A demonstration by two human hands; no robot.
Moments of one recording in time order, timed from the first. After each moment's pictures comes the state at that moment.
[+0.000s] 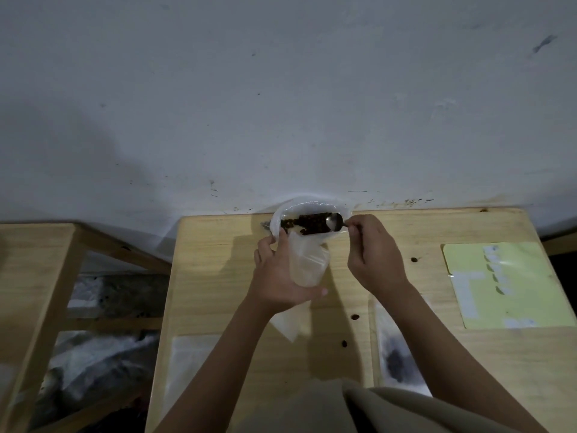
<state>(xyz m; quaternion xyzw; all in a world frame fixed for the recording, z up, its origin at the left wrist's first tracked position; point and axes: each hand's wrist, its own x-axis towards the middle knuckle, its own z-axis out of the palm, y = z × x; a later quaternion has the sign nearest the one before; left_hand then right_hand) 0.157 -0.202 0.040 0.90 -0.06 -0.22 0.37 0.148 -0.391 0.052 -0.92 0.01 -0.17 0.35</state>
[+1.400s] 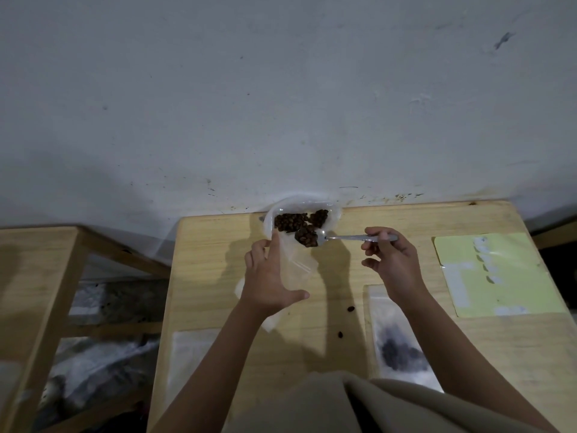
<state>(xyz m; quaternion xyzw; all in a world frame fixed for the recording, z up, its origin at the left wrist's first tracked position) 0.142 -0.194 0.032 0.93 -0.08 -0.18 0.31 0.115 -0.419 0.053 -0.62 0.26 -0.04 0.74</state>
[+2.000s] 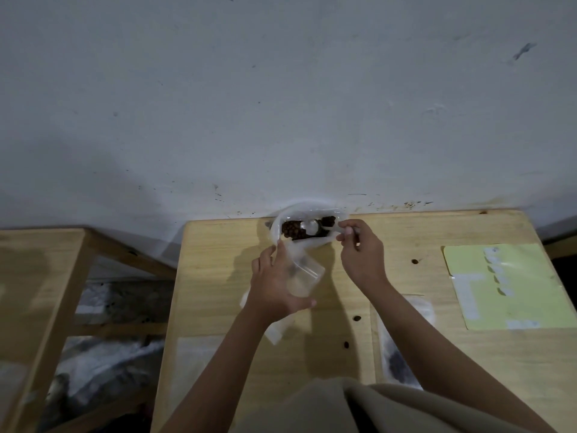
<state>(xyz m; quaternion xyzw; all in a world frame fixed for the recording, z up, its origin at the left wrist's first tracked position) 0.146 -0.192 0.025 0.92 -0.07 -0.22 0.32 0.158 -0.374 0.030 -0.81 0.19 -0.09 0.54</state>
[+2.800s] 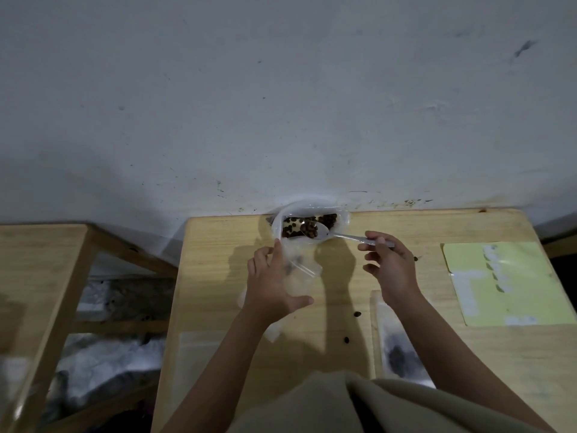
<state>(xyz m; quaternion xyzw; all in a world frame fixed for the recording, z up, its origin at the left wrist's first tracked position) 0.136 -0.184 0.026 0.93 -0.07 -0.18 0.31 0.126 -0.400 0.052 -0.60 0.34 -0.04 0.72</state>
